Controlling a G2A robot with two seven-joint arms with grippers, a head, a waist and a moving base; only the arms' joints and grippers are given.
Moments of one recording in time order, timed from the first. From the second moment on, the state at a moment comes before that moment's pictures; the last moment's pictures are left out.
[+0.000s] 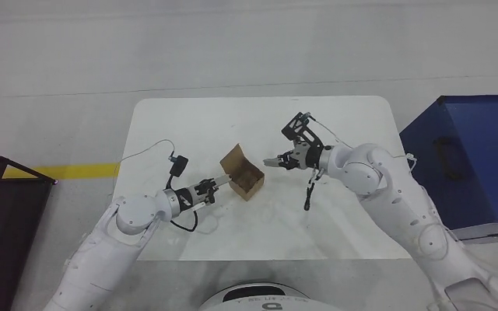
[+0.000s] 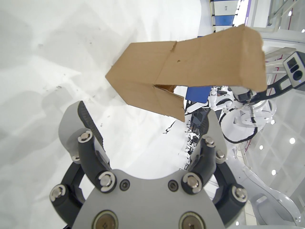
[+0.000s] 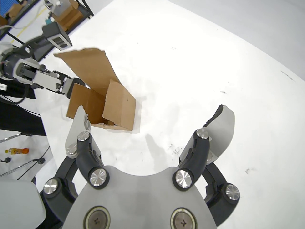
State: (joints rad) left arm 1.52 -0.96 -1.20 -1.80 -0.09 0.22 -0.68; right arm -1.12 -0.99 0.98 -1.69 -0.68 -0.31 0.71
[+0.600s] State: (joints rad) left arm 1.52 -0.96 -1.19 -1.82 -0.07 0.25 -0.66; right arm -0.98 -1.07 0.79 -1.53 -0.76 -0.22 0.73
